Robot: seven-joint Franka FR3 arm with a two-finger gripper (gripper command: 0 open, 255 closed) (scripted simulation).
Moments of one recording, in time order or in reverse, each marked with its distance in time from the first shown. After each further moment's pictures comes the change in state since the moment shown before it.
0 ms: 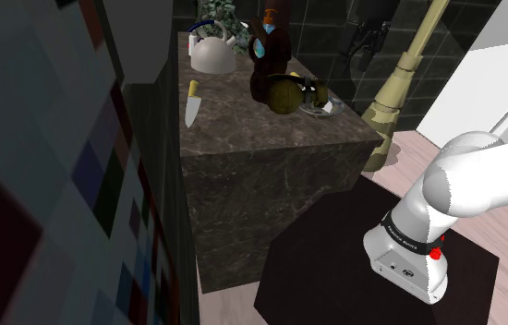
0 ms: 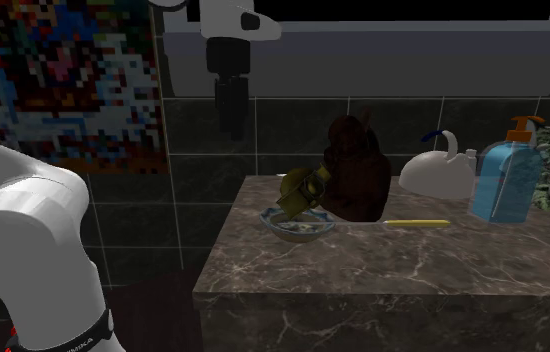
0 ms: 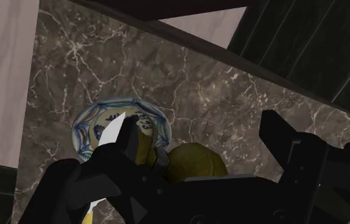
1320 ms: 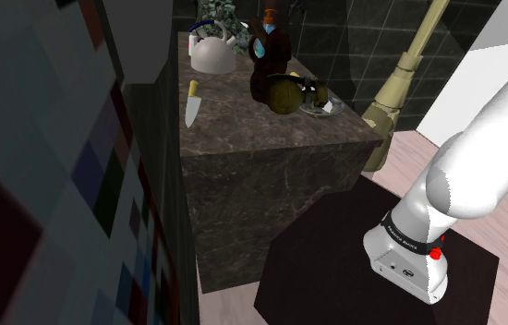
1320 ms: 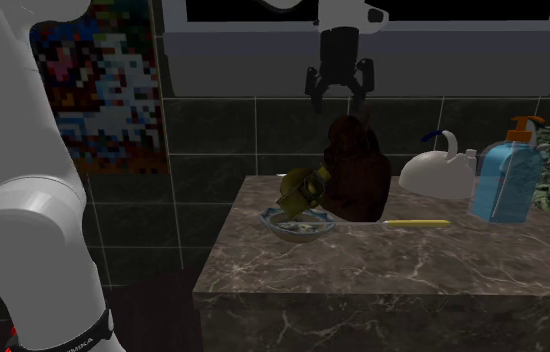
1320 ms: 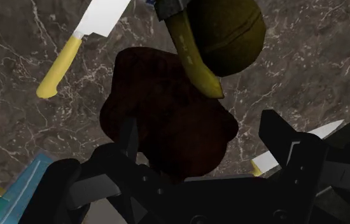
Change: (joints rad) arm 0.075 0.727 -0.080 0.716 -0.067 0.021 -0.402
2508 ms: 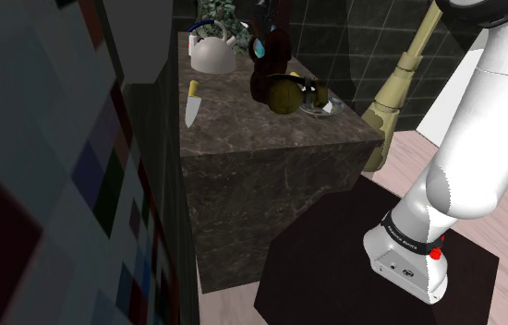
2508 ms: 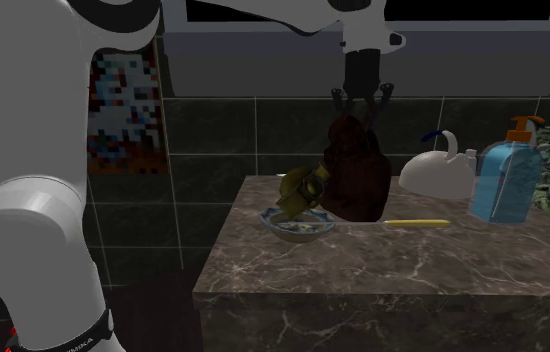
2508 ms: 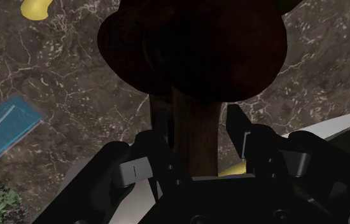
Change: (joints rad) arm 0.007 0.275 0.011 0.274 -0.001 0.013 -0.129
